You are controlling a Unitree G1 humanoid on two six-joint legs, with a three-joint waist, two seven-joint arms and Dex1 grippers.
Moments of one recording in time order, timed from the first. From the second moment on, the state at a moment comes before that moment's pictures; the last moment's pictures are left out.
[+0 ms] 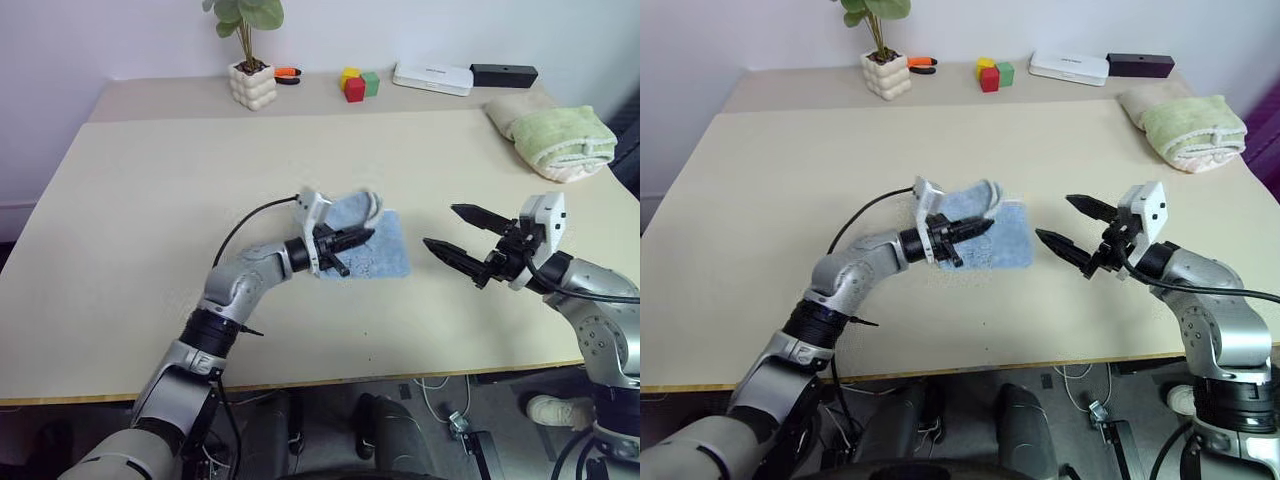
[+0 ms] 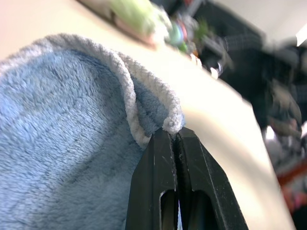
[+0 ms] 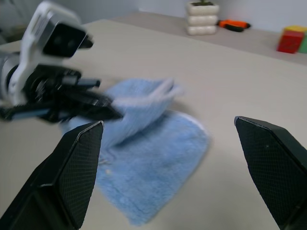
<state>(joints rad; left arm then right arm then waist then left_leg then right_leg) -0.65 0.17 -0.26 0.27 -0.63 0.49 -0.71 -0.15 -0.67 -0.31 -0.24 0.60 0.43 0.86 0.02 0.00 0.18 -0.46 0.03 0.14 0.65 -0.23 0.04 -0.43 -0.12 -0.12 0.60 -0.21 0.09</state>
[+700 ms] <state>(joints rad) -0.64 0.08 -0.23 0.27 -0.52 0.56 -0.87 -0.15 -0.67 -0.33 -0.32 0.61 0.44 0.75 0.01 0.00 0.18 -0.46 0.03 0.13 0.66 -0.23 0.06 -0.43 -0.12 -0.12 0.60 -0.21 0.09</state>
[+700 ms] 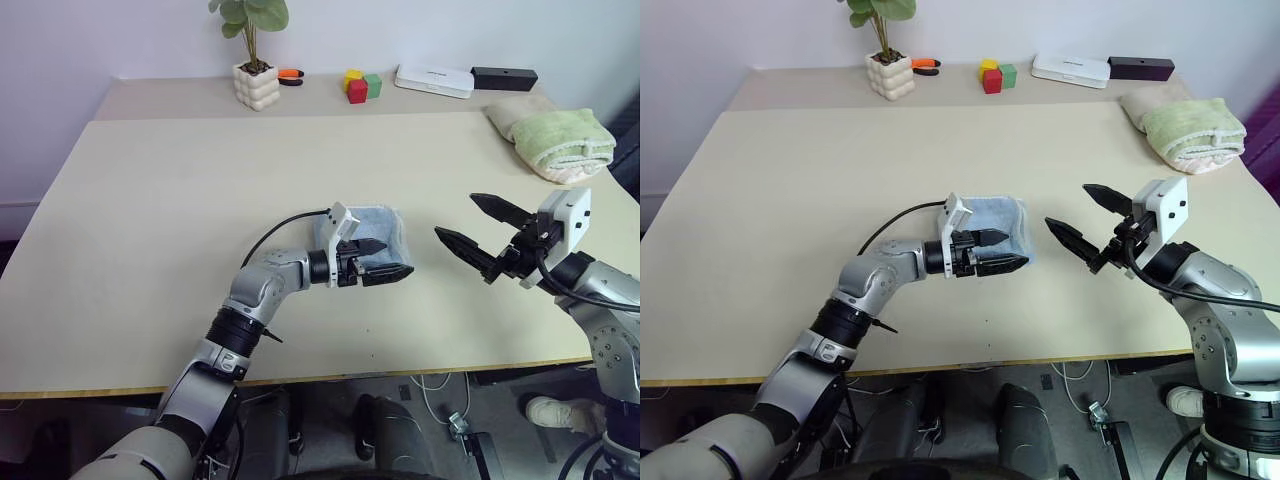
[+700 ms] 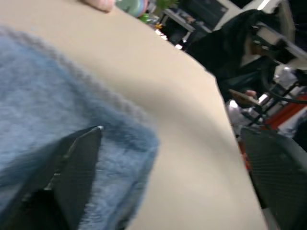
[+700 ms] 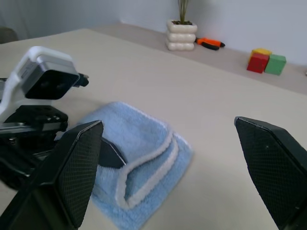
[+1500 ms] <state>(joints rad) -0.74 -0.04 0.27 0.34 -0.71 0.44 -0.54 -0.41 -0.11 -0.08 -0.30 0.50 0.41 0.24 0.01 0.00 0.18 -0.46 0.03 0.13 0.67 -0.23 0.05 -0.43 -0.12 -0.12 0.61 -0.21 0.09</state>
